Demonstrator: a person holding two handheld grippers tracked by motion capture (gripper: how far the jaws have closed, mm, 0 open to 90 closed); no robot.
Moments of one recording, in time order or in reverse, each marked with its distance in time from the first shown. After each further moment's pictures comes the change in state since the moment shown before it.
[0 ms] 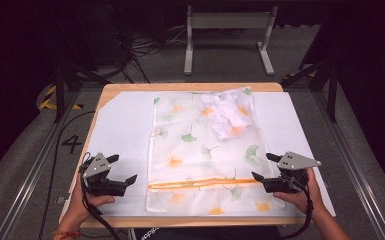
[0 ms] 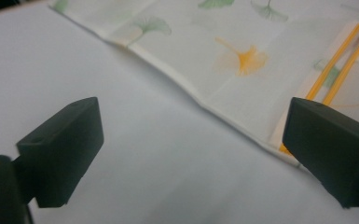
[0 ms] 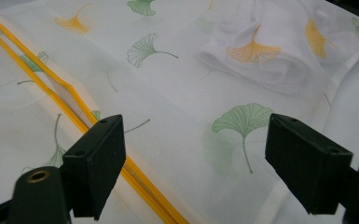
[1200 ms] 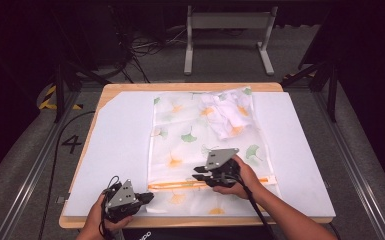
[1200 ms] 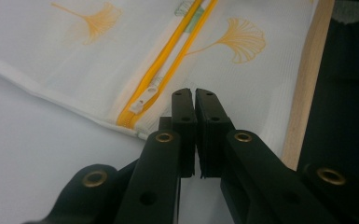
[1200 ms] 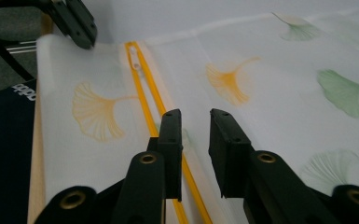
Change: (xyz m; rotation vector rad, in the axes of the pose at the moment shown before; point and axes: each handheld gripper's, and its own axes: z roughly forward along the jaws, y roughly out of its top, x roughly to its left) left arm -0.074 -0.011 0.020 0.205 -0.236 0.217; right arm 0.101 0.095 0.111 0.089 0.424 -0.286
